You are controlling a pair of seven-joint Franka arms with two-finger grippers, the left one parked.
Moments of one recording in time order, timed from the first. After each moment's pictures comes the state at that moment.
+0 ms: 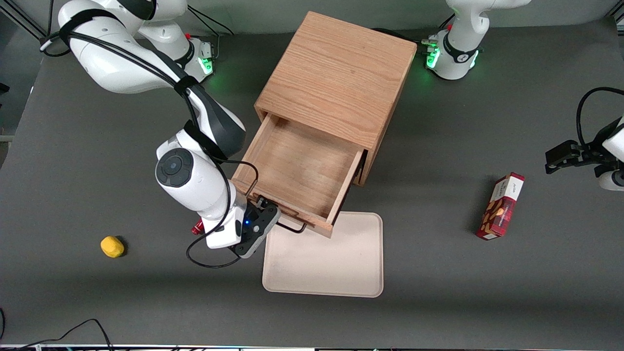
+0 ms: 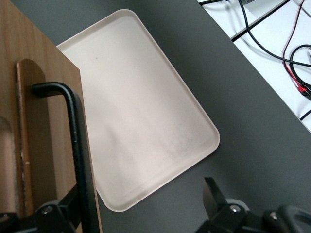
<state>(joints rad) 0.08 0.76 0.56 -1.22 -0.30 2.16 -0.33</state>
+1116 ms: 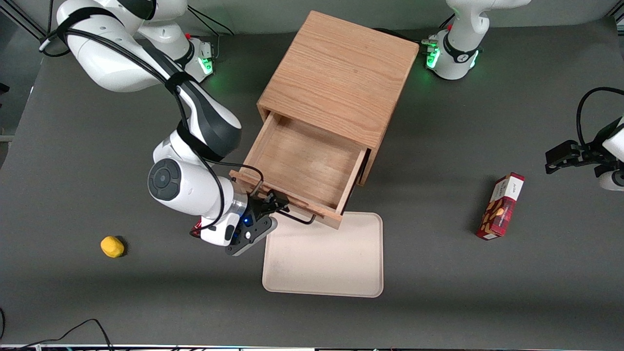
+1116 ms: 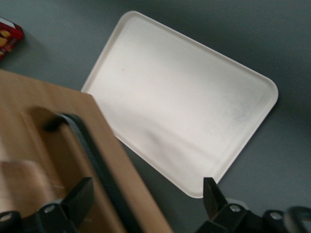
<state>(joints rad) 0.08 0.75 0.57 -1.20 -0.04 2.06 0.03</state>
